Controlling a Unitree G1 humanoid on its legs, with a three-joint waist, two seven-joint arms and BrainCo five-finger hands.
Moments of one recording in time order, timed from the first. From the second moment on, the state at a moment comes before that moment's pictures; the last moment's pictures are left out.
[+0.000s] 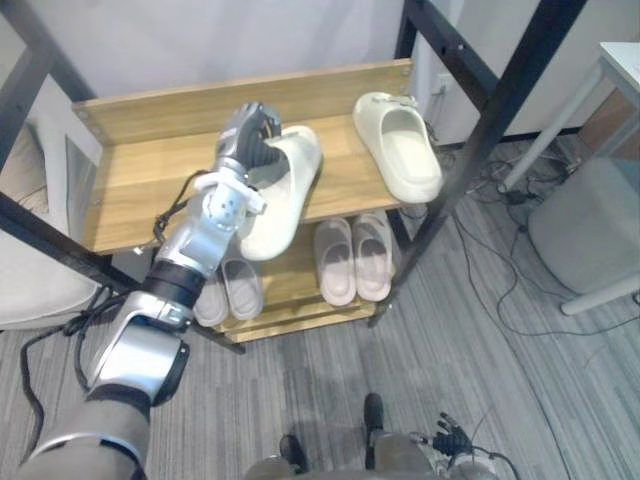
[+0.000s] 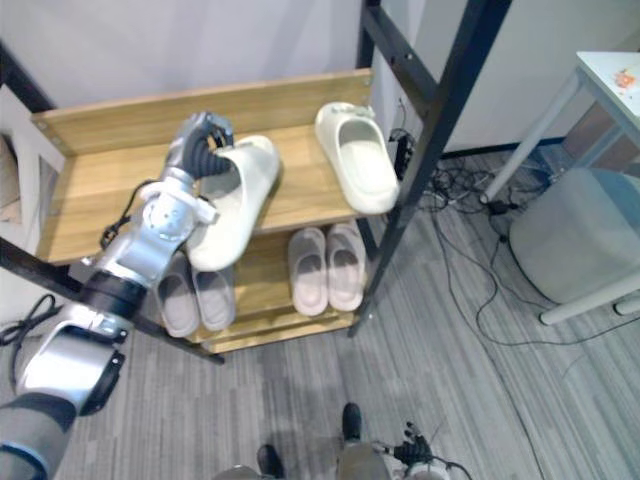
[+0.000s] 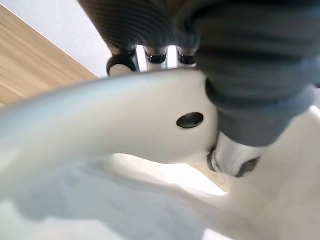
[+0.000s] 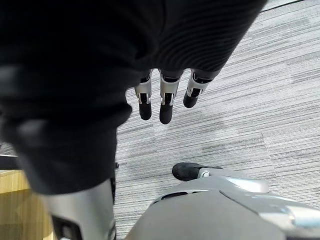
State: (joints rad) left arm -0.90 0.47 -0.31 0.56 0.35 -0.11 0.22; right arm 0.12 -0.13 -0.11 0.96 -0.08 -0.09 -0.06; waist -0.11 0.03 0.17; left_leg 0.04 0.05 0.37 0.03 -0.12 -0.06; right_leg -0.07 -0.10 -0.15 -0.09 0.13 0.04
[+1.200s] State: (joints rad) left arm -1.07 0.38 -0.16 0.75 0.32 -0.05 0.31; right arm 0.10 -0.13 -0.12 0.95 -0.06 -0.09 -0.08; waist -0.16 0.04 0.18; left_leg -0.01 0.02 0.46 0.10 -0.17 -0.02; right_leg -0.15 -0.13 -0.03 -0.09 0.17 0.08
